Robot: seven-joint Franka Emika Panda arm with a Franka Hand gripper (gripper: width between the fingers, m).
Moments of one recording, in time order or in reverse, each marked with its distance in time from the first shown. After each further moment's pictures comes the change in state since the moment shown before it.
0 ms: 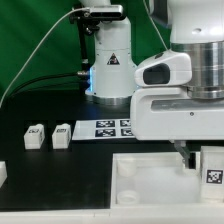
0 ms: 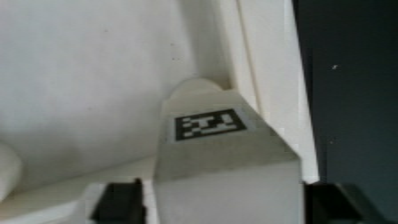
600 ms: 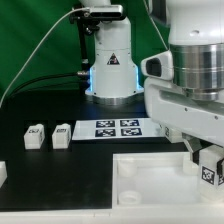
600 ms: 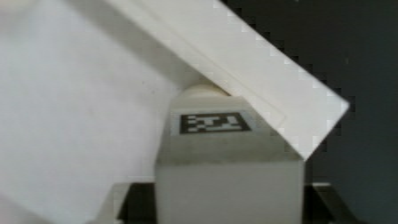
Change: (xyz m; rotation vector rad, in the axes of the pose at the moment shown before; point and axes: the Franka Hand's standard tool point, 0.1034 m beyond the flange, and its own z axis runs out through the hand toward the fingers) arm 0.000 0.003 0.002 -0.026 -0.022 0.919
